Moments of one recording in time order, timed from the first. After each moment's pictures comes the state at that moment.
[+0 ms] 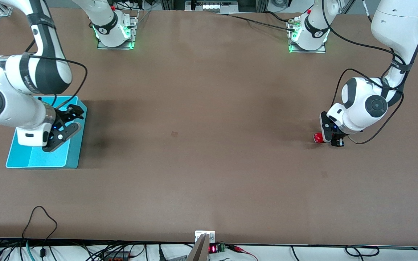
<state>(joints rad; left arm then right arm) 0.09 0.43 -0.05 -2.19 0.10 2.60 1.48 0.04 0.29 0.01 -1.73 -0.09 1.81 -0.68</state>
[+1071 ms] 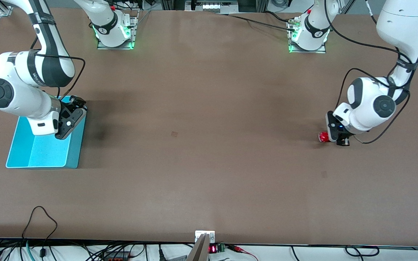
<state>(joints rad) 0.17 0.43 -0.05 -2.19 0.10 2.59 1.56 -0.14 0.21 0.19 -1.99 -0.09 2.04 -0.85</state>
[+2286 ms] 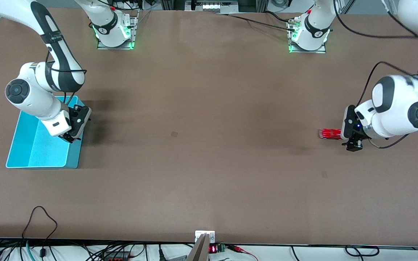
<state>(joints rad) 0.30 0.32 -0.30 -1.86 0.09 1.99 1.77 -0.25 0.29 0.25 -2.16 -0.11 2.45 -1.23</state>
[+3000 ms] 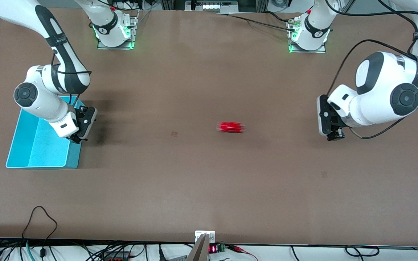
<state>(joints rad) 0.16 0.27 -0.33 -1.77 -0.03 1.85 1.22 -0.24 0.32 0.26 -2.16 -0.11 2.46 -1.24</state>
